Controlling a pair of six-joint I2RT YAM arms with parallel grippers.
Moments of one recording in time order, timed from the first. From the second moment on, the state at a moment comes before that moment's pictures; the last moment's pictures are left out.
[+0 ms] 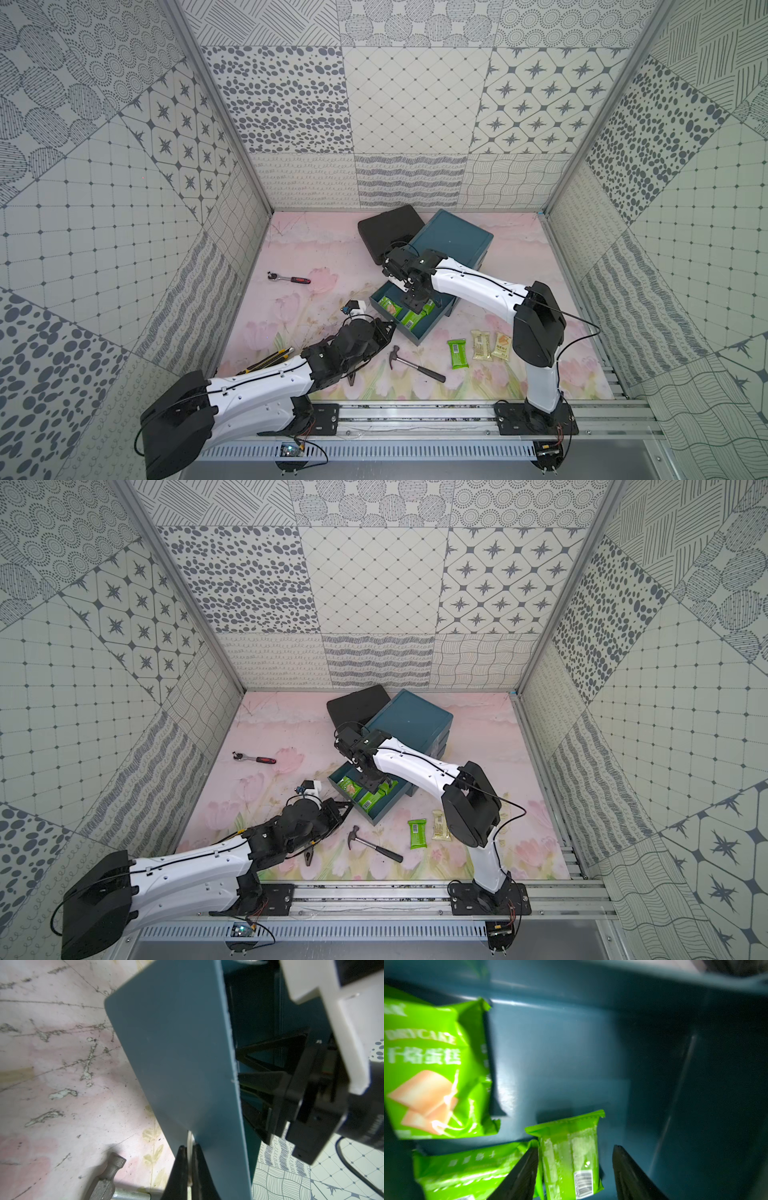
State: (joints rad) left arm -0.90 1.00 0.35 0.17 -0.17 -1.36; right arm 0.90 1.97 1.70 -1.12 0.30 -0.08
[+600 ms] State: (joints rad) left arm -0.90 1.00 0.34 0.16 -0.18 -1.36; right arm 0.89 2.01 1.72 -1.12 0.26 -0.06
